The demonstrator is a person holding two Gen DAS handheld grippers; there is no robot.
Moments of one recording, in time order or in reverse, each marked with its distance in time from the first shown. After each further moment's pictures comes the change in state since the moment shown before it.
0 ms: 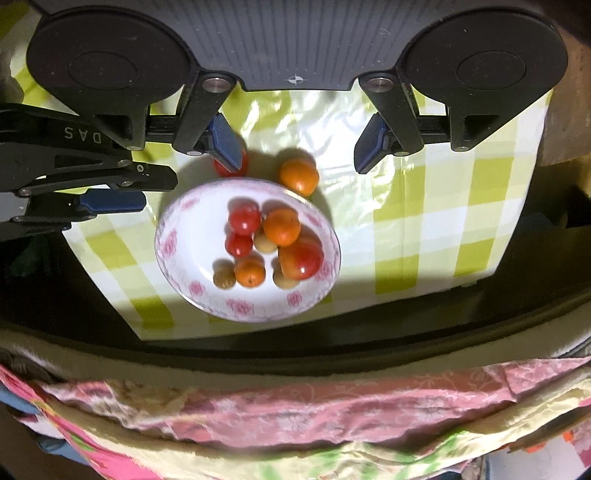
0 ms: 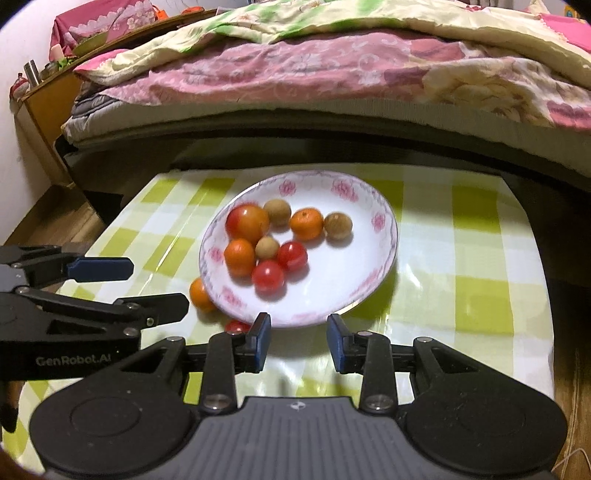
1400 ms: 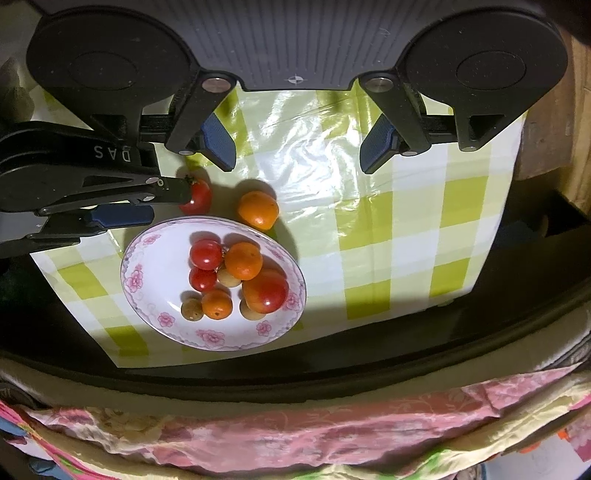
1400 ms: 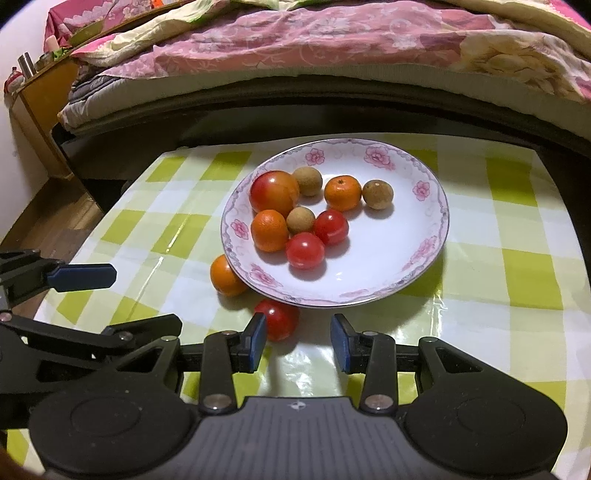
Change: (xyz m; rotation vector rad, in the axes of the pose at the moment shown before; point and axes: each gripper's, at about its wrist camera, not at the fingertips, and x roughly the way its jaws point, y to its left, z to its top) left arm 0.006 0.019 -0.016 0.019 0.035 0.068; right arm 0.033 0.027 -0.005 0.023 0.033 0.016
